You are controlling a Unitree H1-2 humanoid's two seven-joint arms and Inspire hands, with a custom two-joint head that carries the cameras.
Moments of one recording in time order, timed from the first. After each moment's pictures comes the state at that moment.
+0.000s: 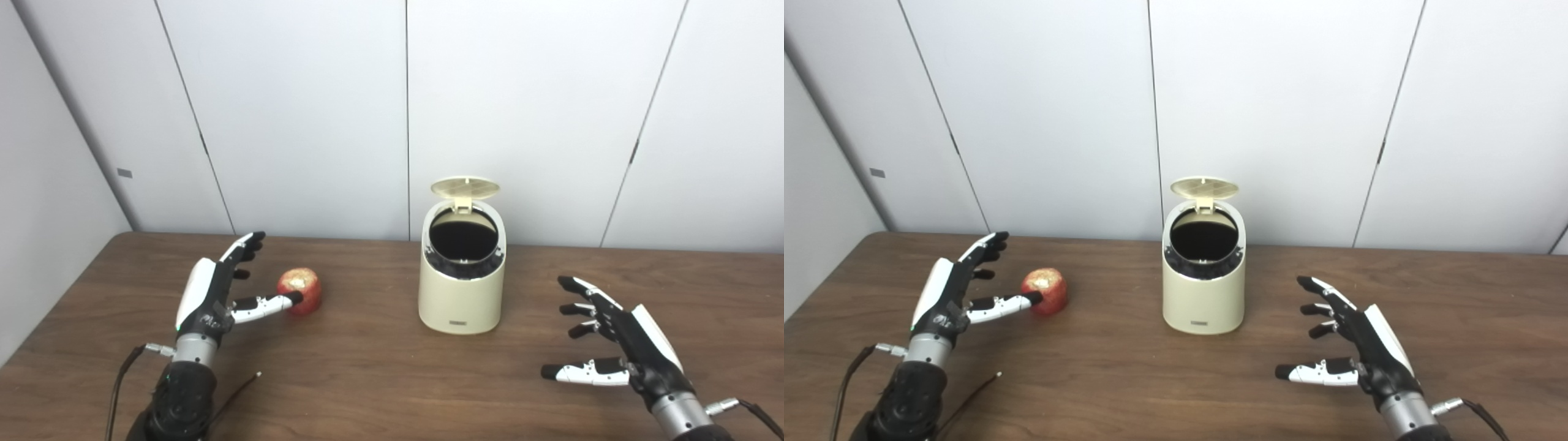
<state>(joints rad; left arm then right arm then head) -0.28 0.33 0.10 0.11 0.39 0.07 0.02 -0.19 -0.26 0.05 -0.09 -0.26 0.07 0.12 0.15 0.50</state>
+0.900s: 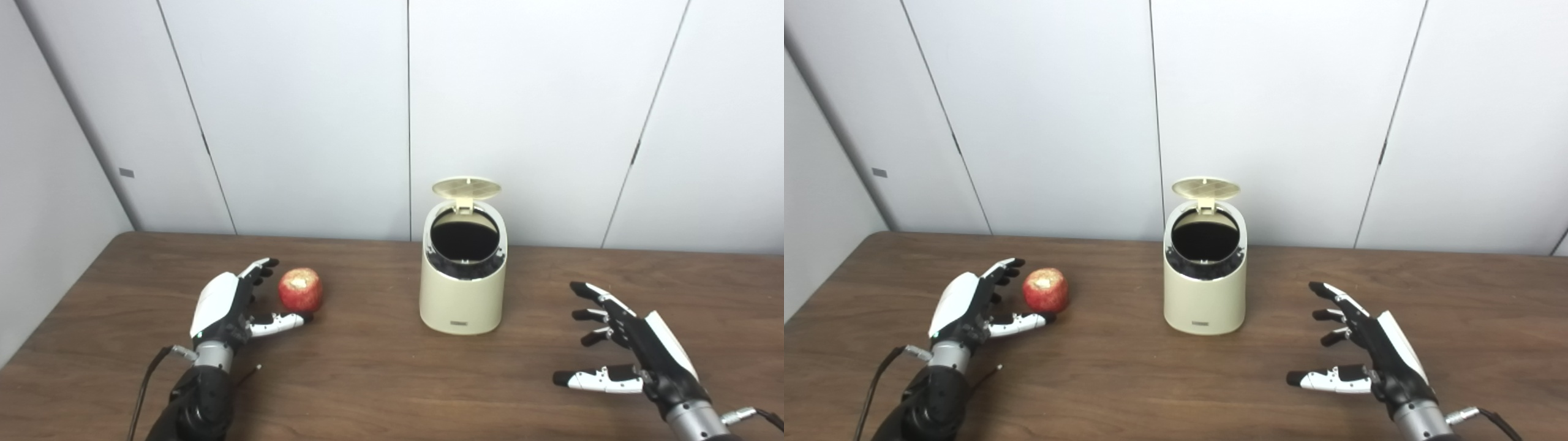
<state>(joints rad) -0.31 0.35 -0.05 0.25 0.55 0.11 0.15 -0.16 -0.29 0.04 -0.12 -0.26 0.07 0.13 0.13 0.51</state>
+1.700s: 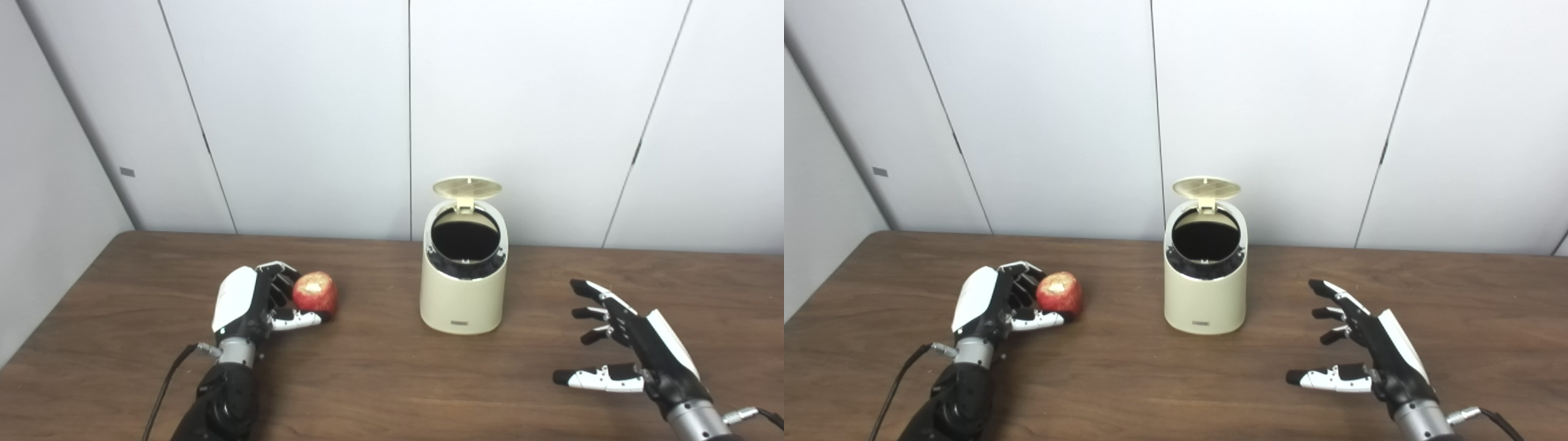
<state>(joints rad) -0.36 0.30 -0.09 0.37 0.55 0.02 0.30 -0.15 -0.29 0.04 -0.14 -0.25 0.08 0.13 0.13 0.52</state>
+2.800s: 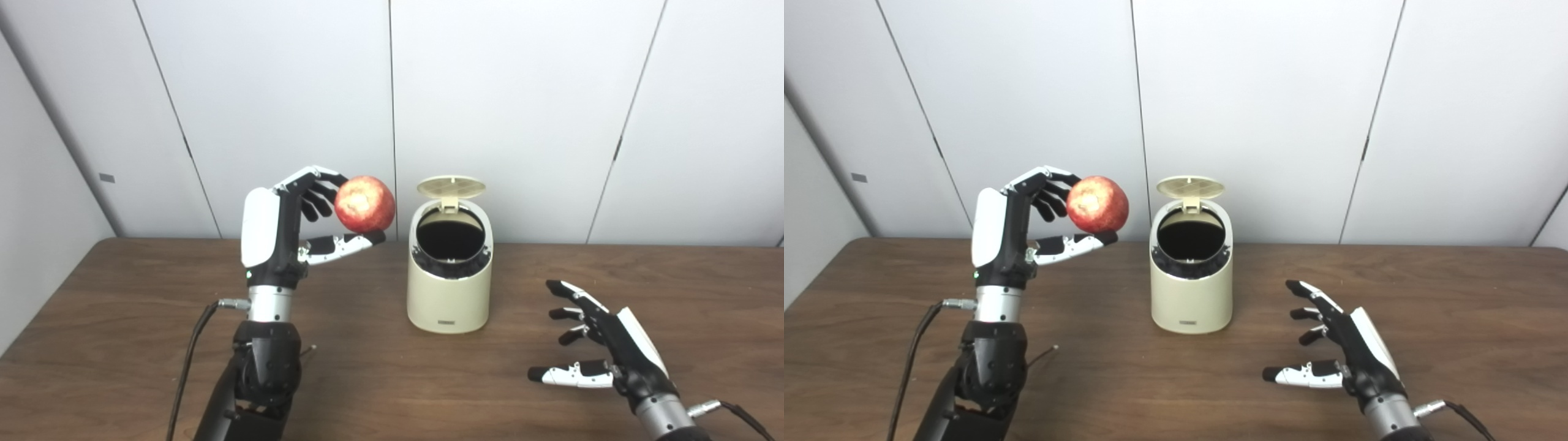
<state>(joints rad) -0.43 0.15 -0.10 -0.01 0.60 -0.09 0.33 -0.16 -0.23 0.05 -0.12 -0.34 0.10 0.10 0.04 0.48</state>
